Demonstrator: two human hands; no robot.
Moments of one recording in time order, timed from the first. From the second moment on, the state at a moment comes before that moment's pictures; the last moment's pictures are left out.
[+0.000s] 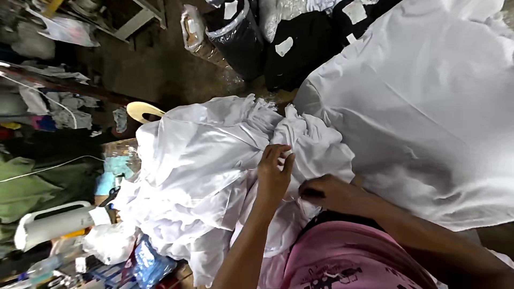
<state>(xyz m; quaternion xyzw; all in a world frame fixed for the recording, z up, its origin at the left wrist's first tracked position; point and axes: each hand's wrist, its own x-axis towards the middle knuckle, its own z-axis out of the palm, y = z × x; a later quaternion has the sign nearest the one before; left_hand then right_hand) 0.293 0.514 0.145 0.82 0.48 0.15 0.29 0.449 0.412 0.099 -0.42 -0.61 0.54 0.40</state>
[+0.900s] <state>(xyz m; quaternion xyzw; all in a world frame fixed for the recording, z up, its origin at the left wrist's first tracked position) 0.082 0.538 0.278 0.35 0.58 0.67 0.31 0.546 0.484 -0.007 -0.65 -0.28 0.55 0.45</state>
